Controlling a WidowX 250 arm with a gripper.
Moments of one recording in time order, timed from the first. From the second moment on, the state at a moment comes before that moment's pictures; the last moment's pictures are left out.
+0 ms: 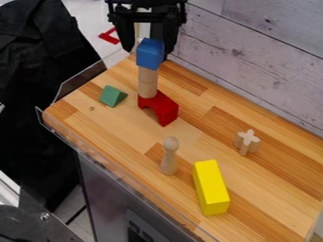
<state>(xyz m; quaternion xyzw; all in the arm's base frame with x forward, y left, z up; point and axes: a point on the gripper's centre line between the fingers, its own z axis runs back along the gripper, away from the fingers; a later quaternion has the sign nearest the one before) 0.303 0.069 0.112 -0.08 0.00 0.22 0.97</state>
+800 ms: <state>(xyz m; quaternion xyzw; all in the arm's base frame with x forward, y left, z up) 0.266 -0.007 0.167 -0.03 0.00 0.05 1.00</state>
